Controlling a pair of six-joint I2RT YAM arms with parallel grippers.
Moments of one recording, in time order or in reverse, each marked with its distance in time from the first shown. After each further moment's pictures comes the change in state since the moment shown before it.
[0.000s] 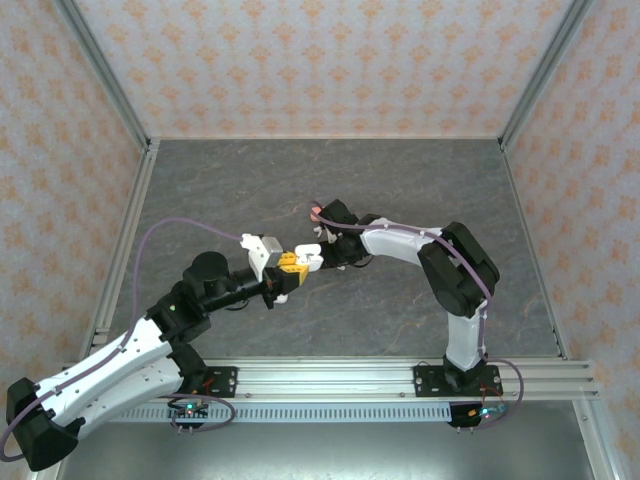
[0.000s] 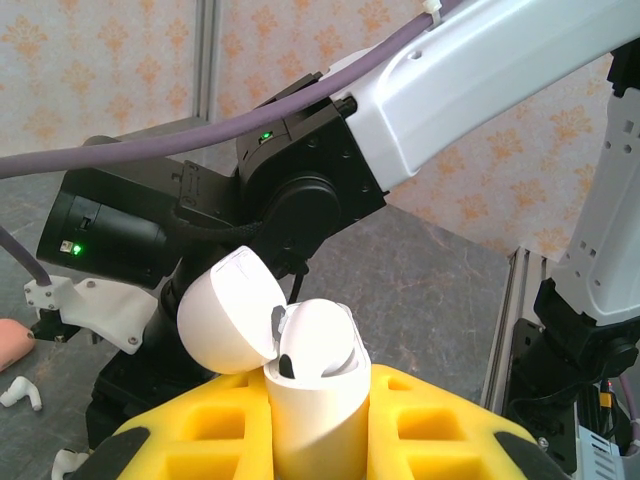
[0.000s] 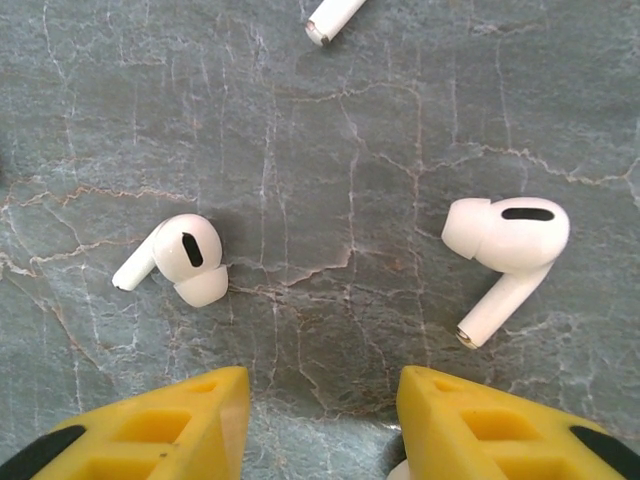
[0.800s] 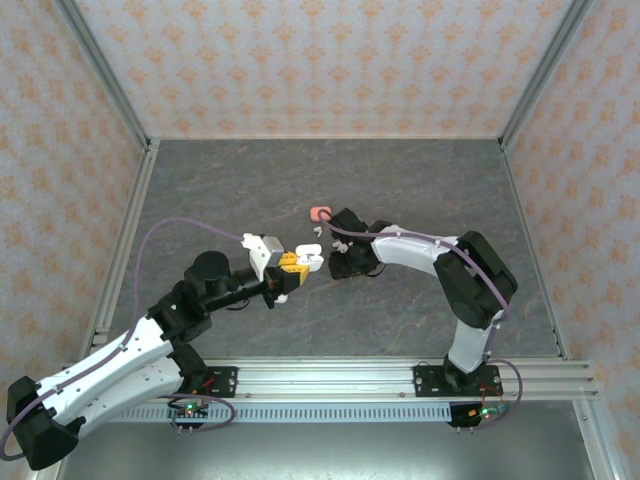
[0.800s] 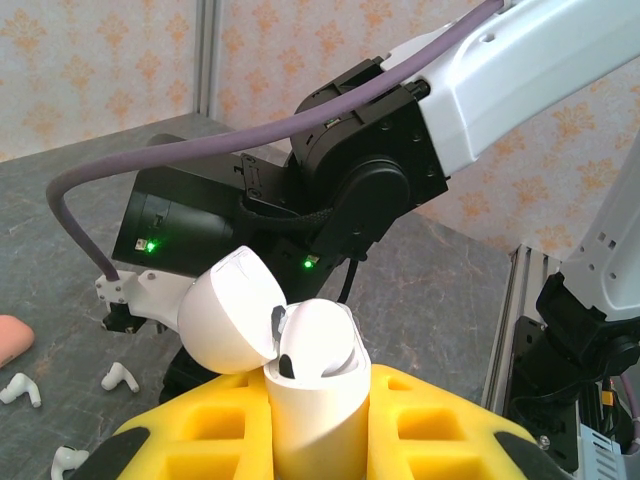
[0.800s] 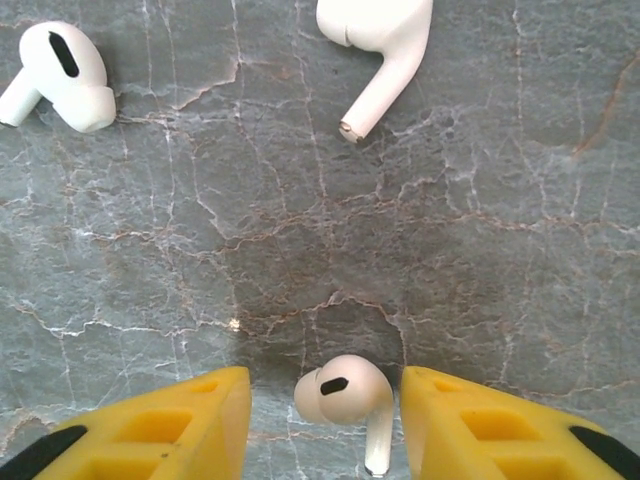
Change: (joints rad) left arm 0.000 0.010 0.000 0.002 0.000 0.000; right arm 0.002 -0.120 -0.116 -0.084 0.049 0.004
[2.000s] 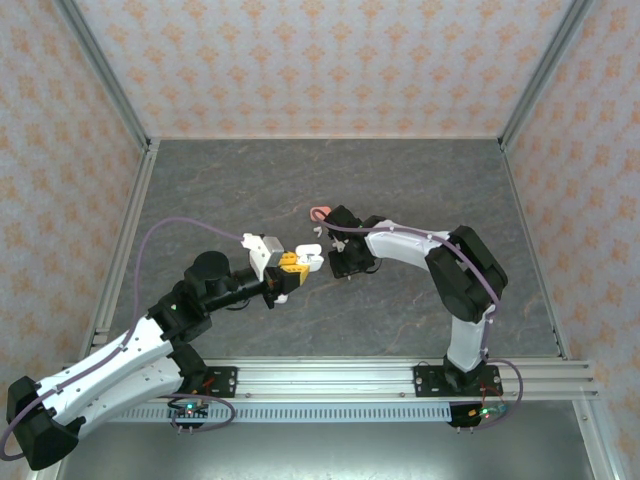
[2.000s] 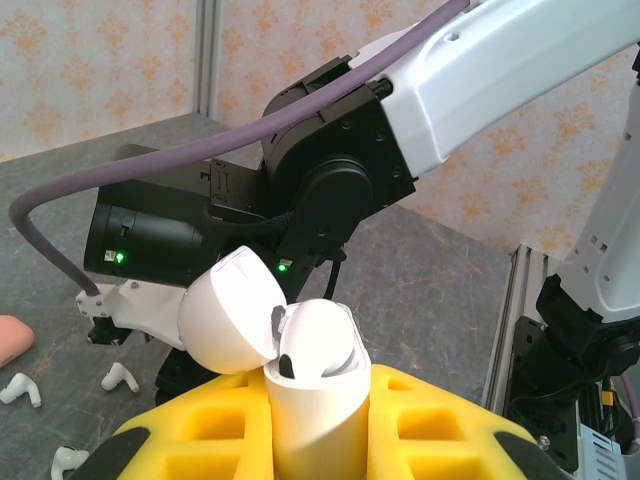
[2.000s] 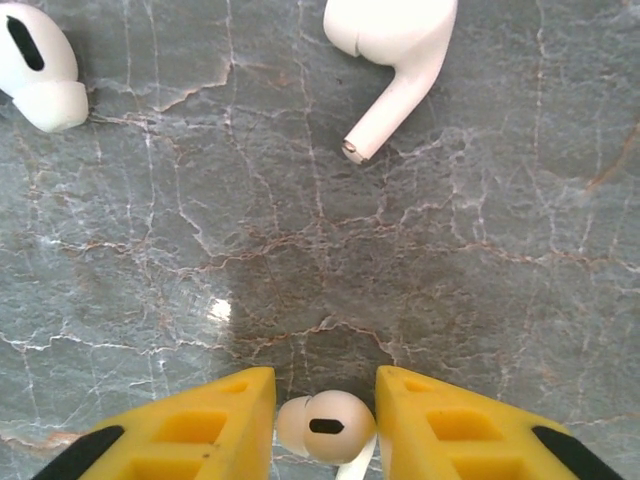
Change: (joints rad) left arm 0.000 0.000 0.000 0.000 0.000 0.000; right arm -0.001 0.066 0.074 -0.068 0.005 -0.061
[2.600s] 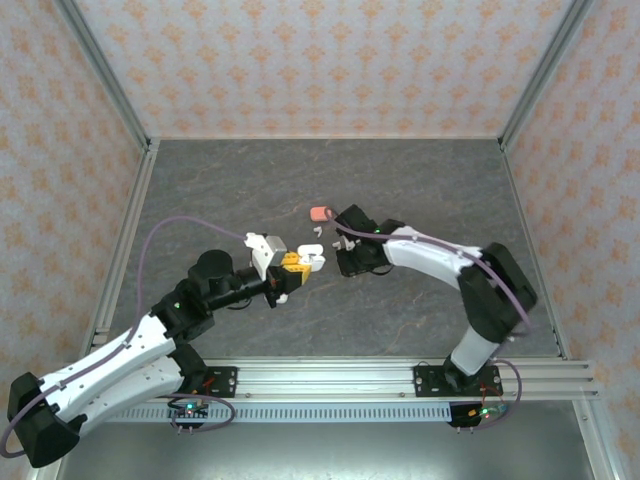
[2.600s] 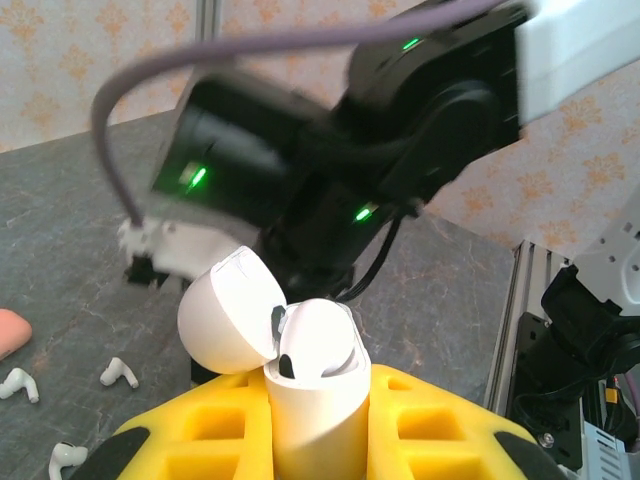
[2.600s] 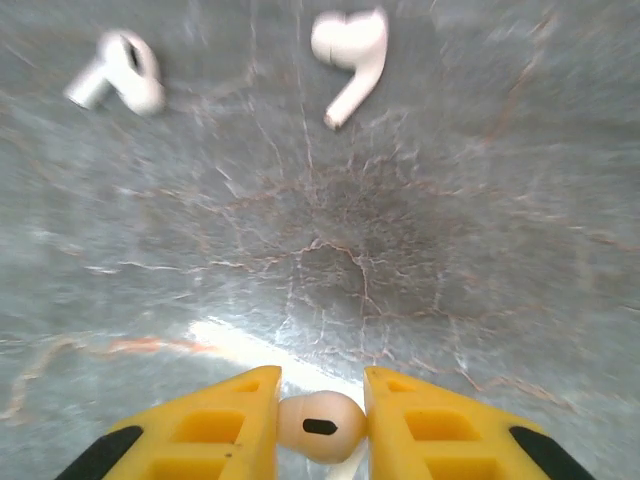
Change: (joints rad) left arm 0.000 0.033 0.000 0.018 0.000 -0.001; right arm 0.001 -0.248 -0.110 0.016 0.035 0.020
